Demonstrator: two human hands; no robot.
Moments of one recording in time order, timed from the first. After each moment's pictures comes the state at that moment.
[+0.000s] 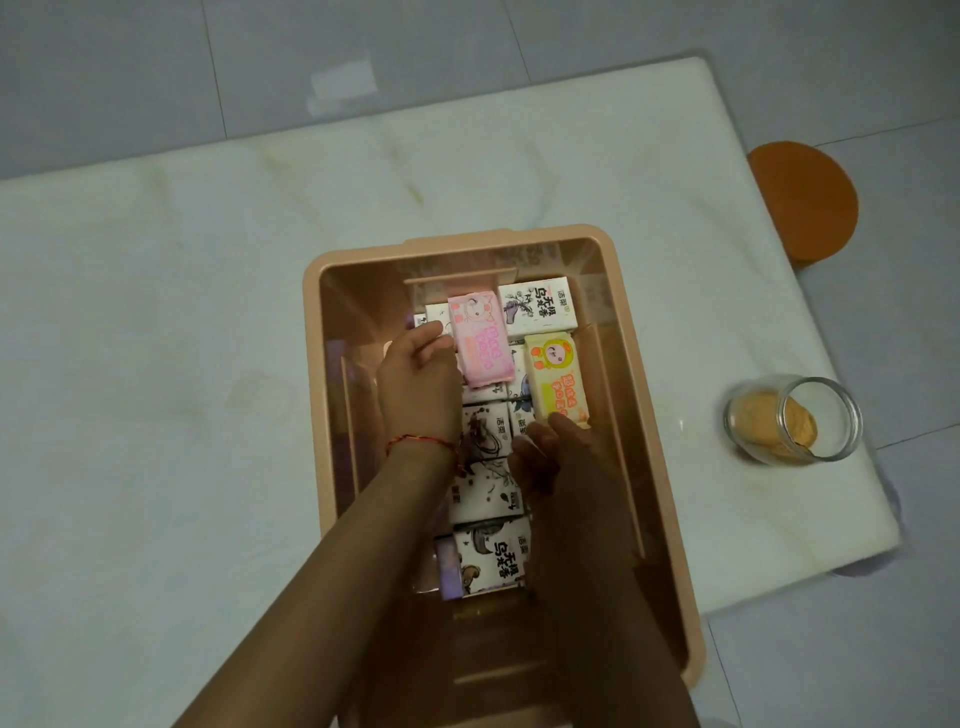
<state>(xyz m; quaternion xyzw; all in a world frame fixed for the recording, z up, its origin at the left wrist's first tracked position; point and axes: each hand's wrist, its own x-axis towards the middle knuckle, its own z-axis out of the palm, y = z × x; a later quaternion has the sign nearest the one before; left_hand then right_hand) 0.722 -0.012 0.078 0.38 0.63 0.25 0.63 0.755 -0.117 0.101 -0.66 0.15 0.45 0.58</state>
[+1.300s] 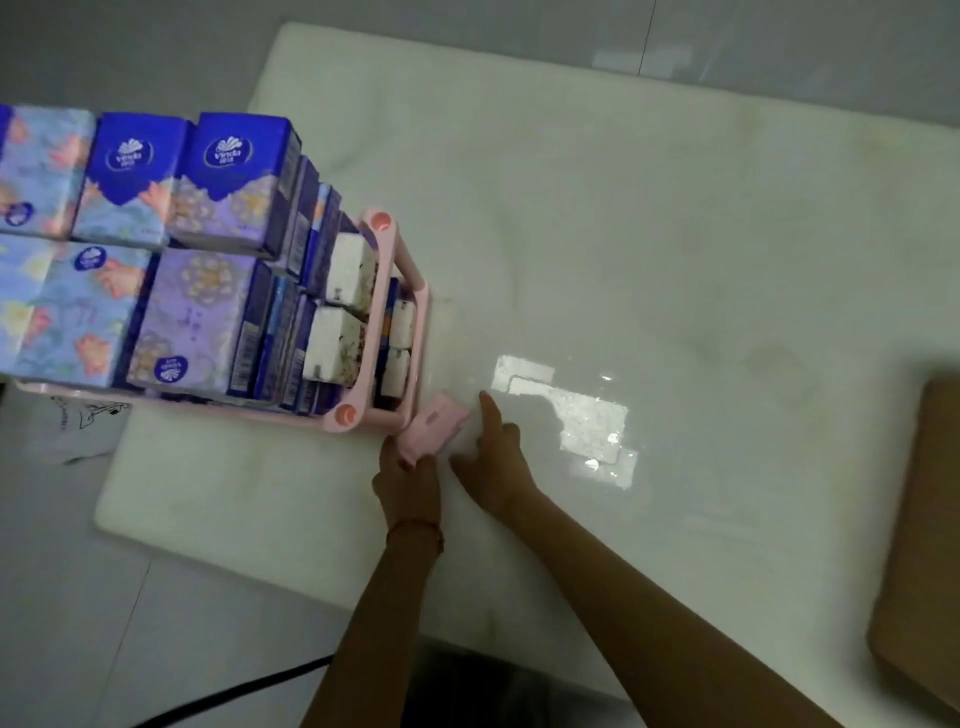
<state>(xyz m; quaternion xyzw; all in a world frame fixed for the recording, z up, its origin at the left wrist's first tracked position) 0.208 0.048 -0.035 0.21 0.82 0.25 0.47 0.298 0.059 -0.037 -0.68 -0.43 0.59 0.10</state>
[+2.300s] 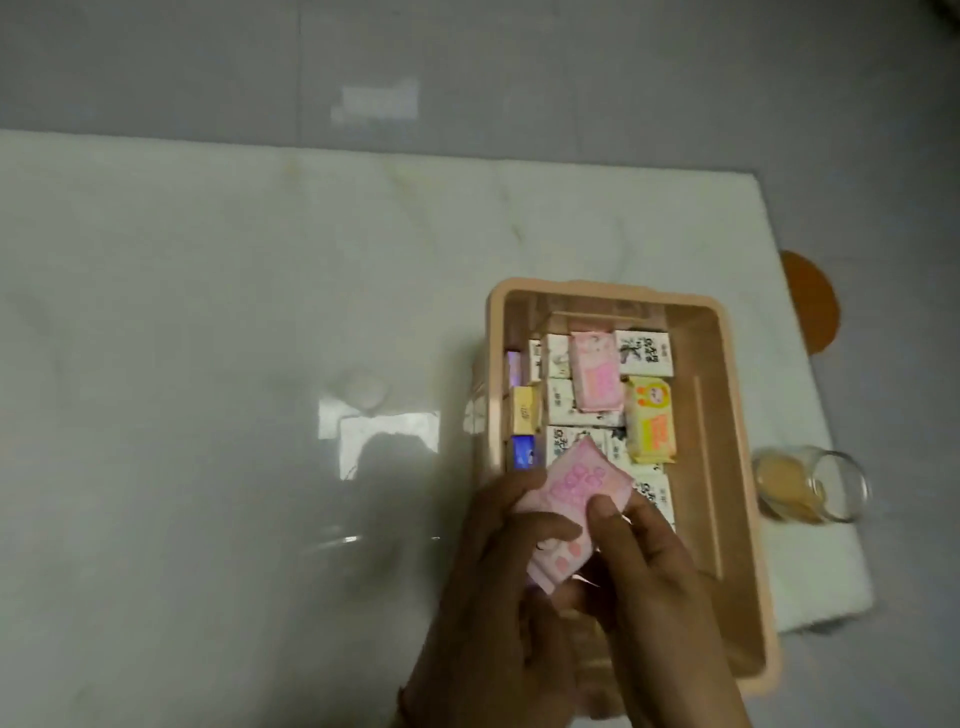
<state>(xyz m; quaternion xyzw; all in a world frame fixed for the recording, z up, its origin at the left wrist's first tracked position) 0.558 -0.071 0.130 0.73 0.36 0.34 0.47 0.660 -0.114 0.158 -0.73 -0.01 0.47 0.49</state>
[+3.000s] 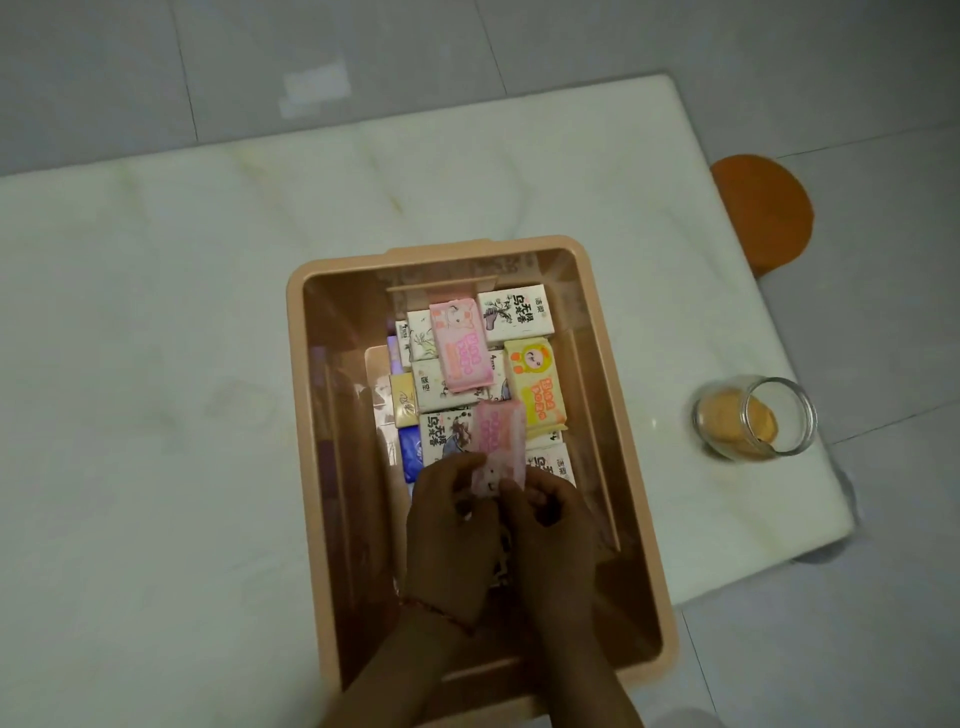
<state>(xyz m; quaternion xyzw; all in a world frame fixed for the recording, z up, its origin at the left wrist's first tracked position) 0.673 -0.102 0.060 0.56 0.54 0.11 0.62 0.729 -0.154 0.066 -0.83 -0.01 0.34 0.44</state>
